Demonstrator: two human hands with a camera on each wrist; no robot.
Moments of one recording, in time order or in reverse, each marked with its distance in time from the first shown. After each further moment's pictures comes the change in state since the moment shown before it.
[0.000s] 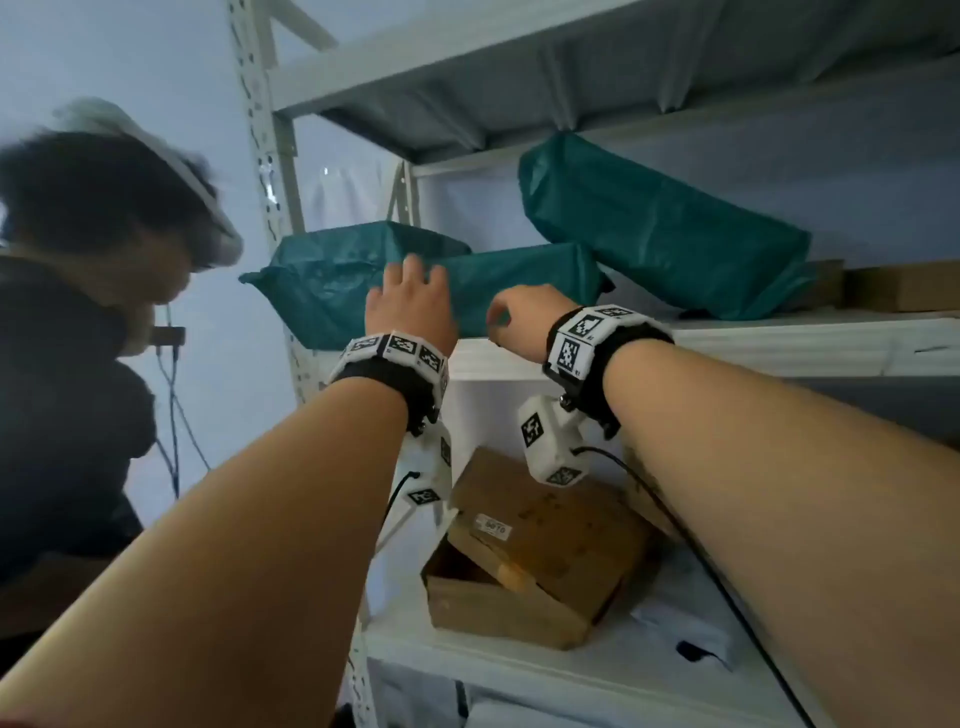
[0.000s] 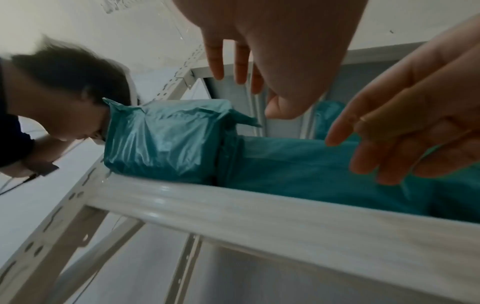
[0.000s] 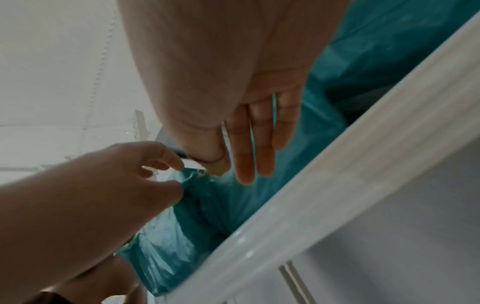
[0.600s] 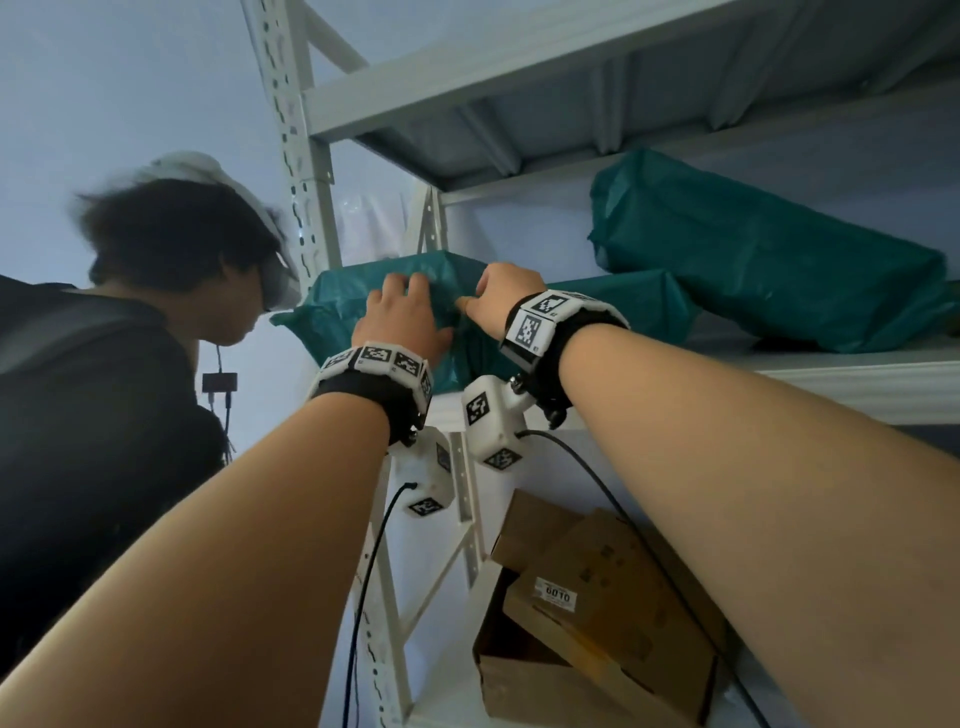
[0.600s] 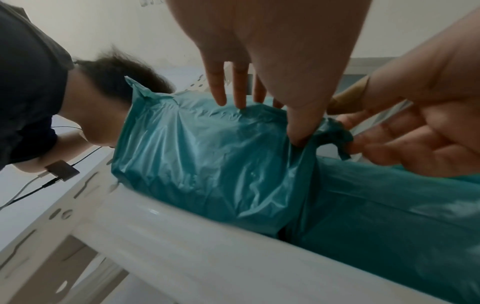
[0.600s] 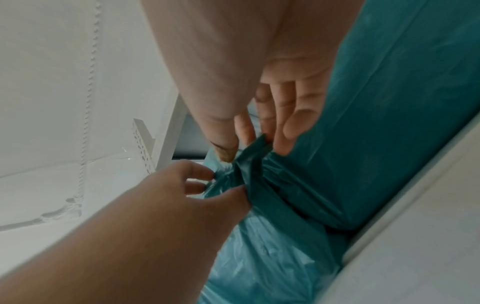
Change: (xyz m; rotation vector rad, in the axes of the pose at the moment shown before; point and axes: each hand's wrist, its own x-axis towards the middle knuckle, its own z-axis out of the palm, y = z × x) left_hand 0.067 -0.086 0.035 -0.170 -0.089 -0.076; right_hand 0.110 -0.067 0.018 0.205 0.142 0.190
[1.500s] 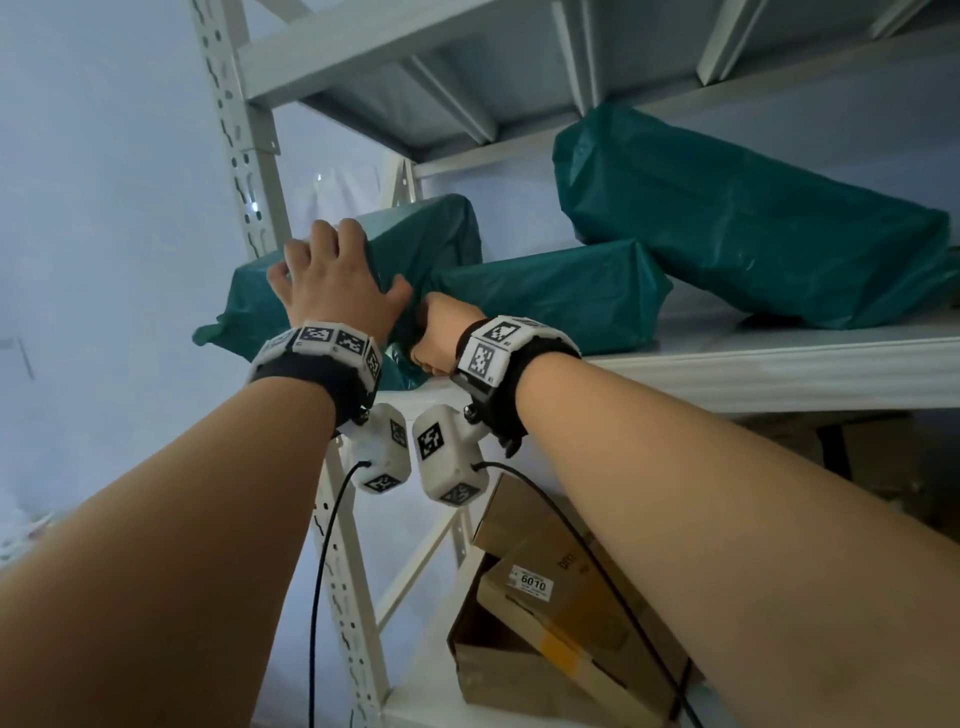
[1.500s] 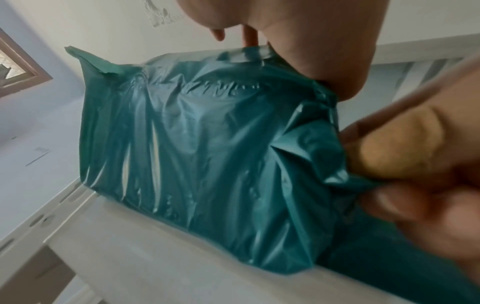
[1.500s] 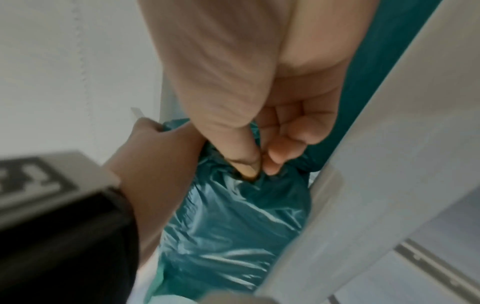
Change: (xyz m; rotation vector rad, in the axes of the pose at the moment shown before) left_hand 0.005 0.009 0.004 0.095 0.311 -0.070; right_hand -0.007 0.017 0.035 0.075 -0.272 -0.066
